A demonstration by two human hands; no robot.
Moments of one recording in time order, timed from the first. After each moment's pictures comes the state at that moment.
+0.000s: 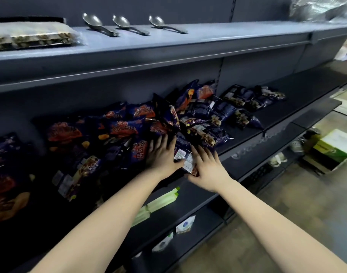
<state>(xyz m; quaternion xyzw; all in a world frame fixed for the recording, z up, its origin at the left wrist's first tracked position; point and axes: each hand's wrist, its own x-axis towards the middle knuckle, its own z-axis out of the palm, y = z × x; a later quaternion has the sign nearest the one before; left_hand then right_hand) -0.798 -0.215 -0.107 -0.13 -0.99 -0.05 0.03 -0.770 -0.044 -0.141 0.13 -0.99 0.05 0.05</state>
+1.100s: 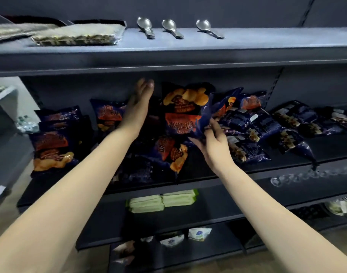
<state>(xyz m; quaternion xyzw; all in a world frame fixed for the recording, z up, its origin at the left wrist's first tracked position) -0.785 -0.279 0.012 0.08 -0.72 -0.64 0.24 -0.796 -0.084 -0.045 0.13 -0.55 0.82 -0.06</state>
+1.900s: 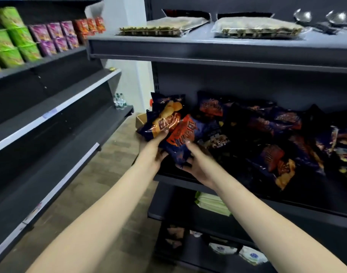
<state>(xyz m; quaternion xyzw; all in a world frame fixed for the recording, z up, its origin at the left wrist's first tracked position) -0.606 -0.434 -0.064 0.30 -0.40 -0.80 0.33 -0.688 -0.318 -0.086 0.17 -0.49 0.71 -0.47</state>
